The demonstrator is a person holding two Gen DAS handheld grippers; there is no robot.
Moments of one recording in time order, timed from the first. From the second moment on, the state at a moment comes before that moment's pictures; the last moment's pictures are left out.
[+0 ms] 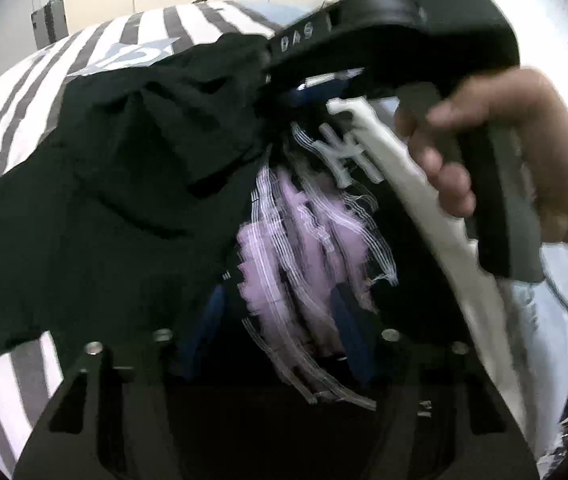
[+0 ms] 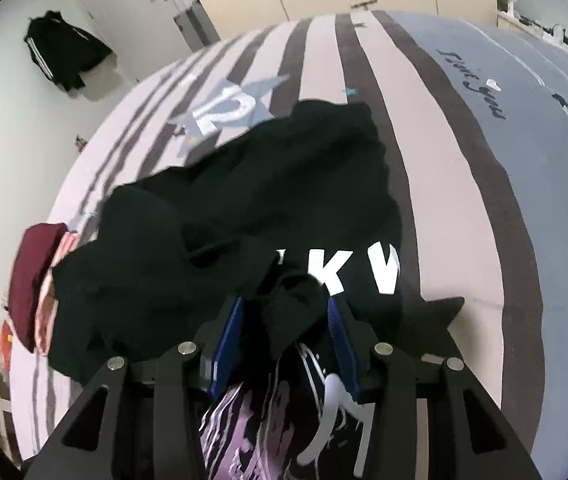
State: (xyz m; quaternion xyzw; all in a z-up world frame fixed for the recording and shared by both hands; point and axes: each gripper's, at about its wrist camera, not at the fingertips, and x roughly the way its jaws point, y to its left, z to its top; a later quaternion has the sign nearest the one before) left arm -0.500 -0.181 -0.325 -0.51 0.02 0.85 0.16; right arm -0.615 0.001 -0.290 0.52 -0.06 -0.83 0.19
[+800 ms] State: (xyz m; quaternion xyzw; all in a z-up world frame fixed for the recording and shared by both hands) left arm -0.485 -0.237 -0.339 -0.49 0.12 0.86 -0.02; right arm -0.615 -0.026 -0.277 0.50 -0.03 -0.84 0.22
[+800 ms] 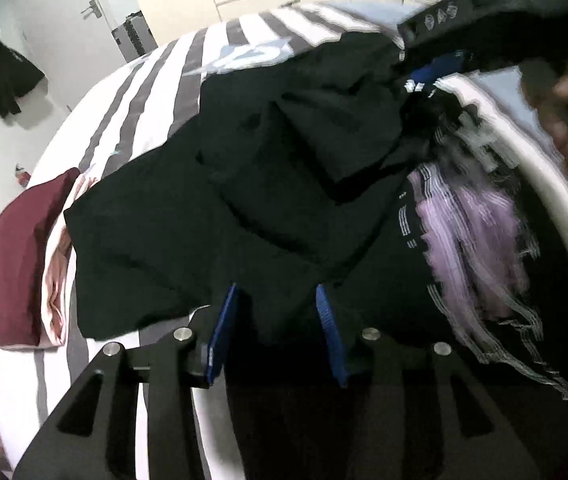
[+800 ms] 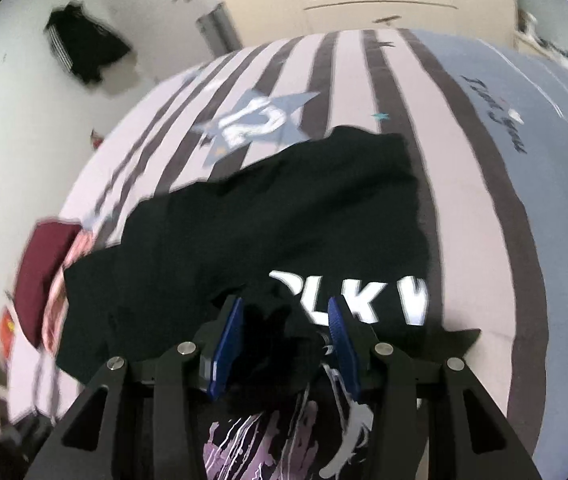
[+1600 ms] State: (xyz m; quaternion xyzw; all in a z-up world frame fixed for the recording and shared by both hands) left arm -0.494 -0.289 -0.343 -0.48 0.05 0.87 -0.04; right arm -0.590 -0.011 -0.281 0.50 0.00 -0.82 0.26
